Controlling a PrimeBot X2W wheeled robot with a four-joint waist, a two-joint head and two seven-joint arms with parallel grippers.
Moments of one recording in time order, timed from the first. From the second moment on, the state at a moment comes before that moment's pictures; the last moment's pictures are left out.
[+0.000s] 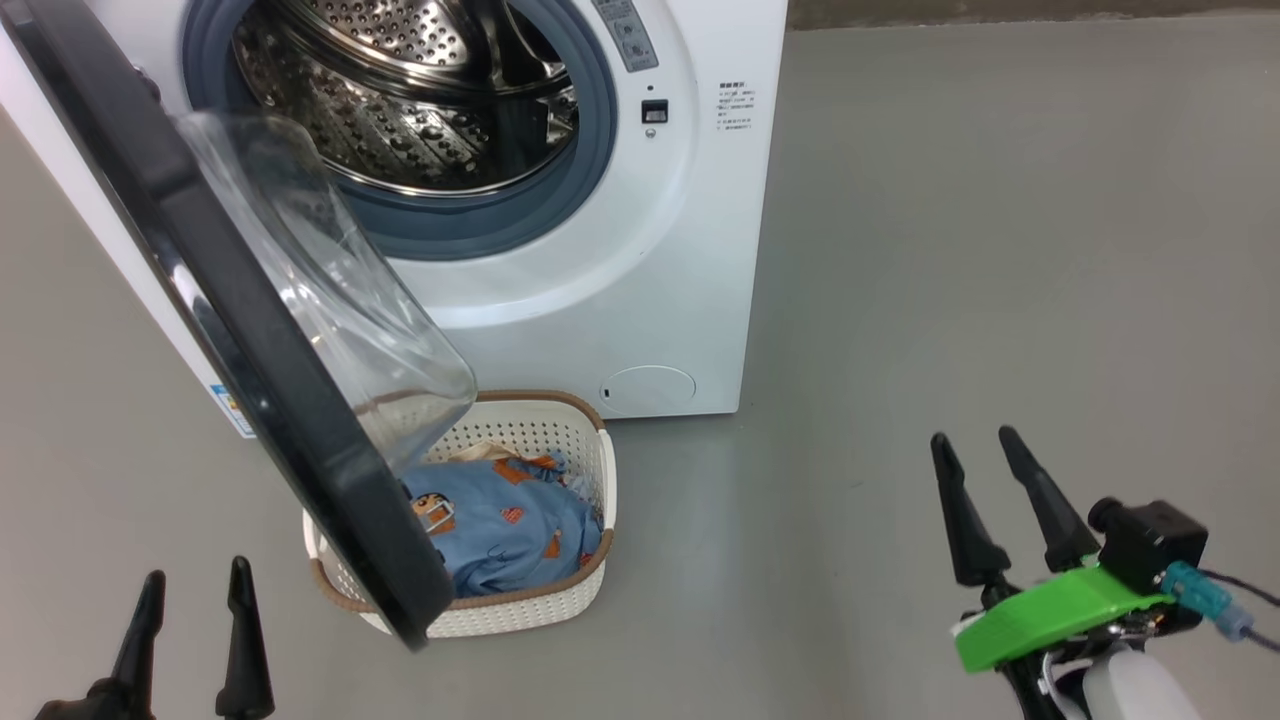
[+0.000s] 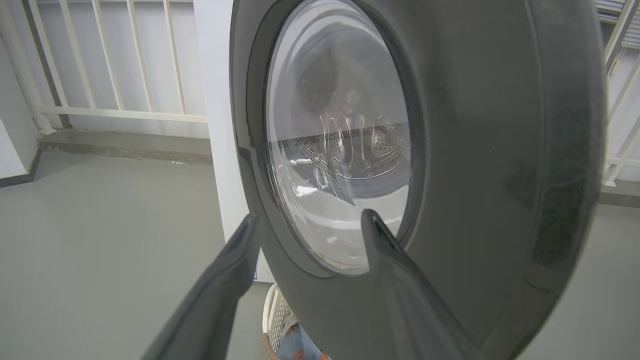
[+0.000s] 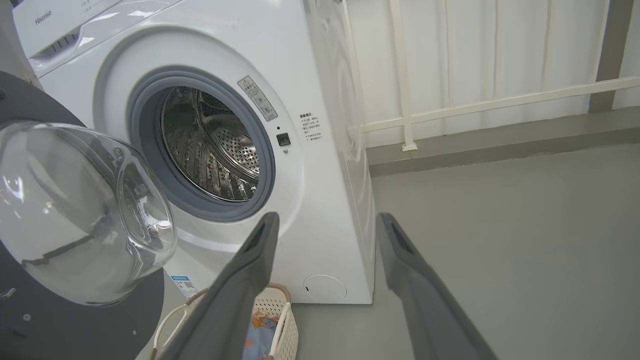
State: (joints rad) left arm 0.04 0.03 0.14 0.13 -0.20 -0.13 -0.25; right arm -0.18 -0.09 0.03 0.28 0.35 0.13 -0.25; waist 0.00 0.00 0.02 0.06
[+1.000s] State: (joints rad) left arm 0.06 0.03 0.10 0.13 -0.20 -0.13 -0.25; right arm -0.09 -0.05 -0.05 0.27 0.05 0.13 -0.25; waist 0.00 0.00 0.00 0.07
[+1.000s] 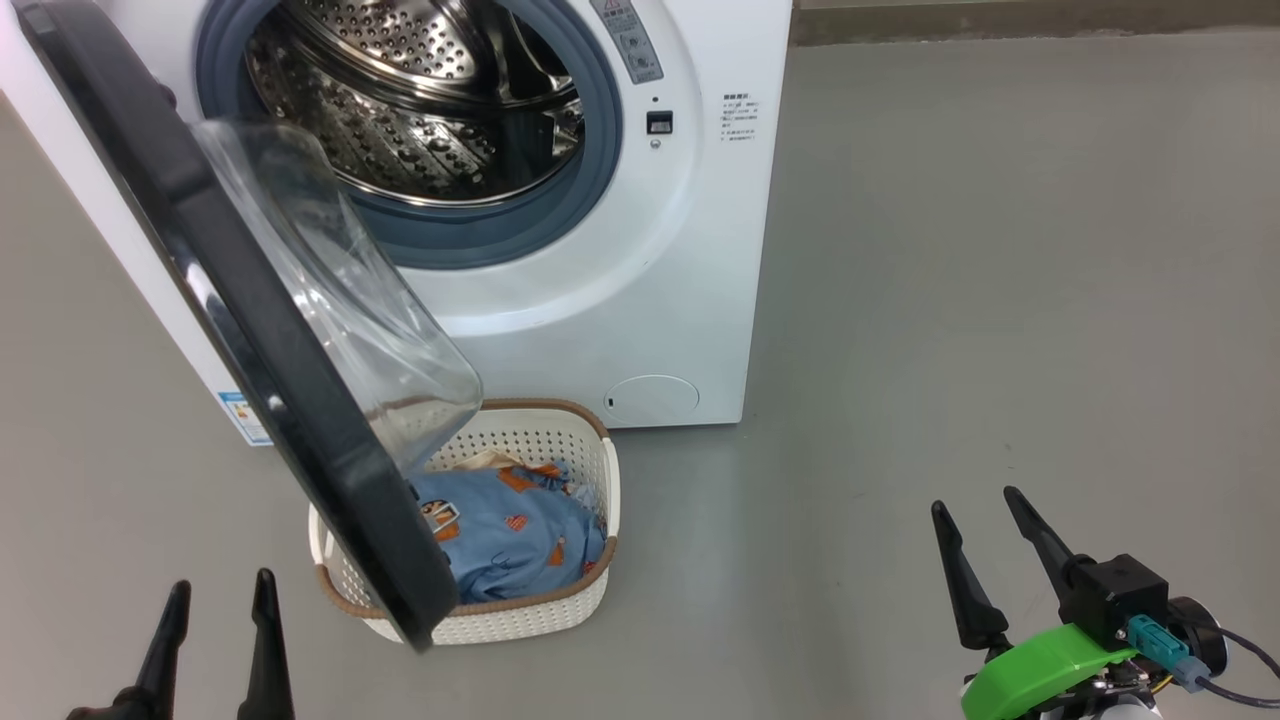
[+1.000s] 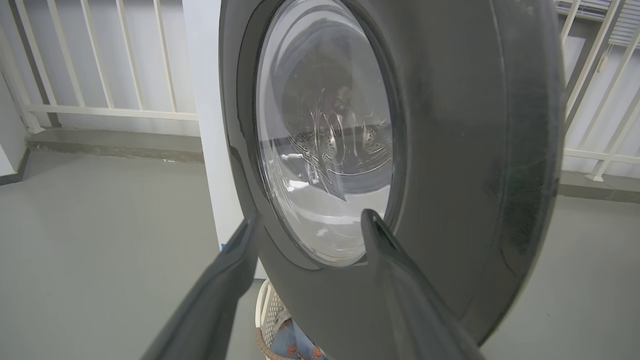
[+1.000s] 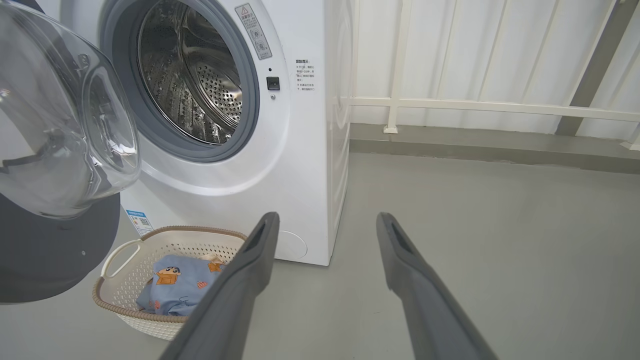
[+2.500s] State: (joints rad) left arm -0.05 0.07 -0.01 -0.41 -0.14 -0.13 -0.26; right arm -0.08 -0.05 -0.05 0.29 0.06 0.13 -0.25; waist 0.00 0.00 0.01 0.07
